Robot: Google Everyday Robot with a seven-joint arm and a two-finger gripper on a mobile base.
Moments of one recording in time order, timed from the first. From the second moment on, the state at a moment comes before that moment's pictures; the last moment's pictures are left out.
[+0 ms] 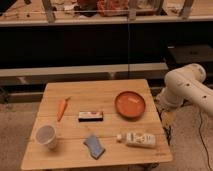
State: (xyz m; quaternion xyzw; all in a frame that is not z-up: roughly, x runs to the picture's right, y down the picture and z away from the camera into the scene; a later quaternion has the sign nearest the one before) arm 0.284 0.106 0.684 -0.28 0.02 0.02 0.96
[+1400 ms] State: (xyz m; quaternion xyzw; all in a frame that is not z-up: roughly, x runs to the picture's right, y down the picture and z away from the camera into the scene) arm 0.250 0.064 0.710 -0.26 0.02 0.00 0.96
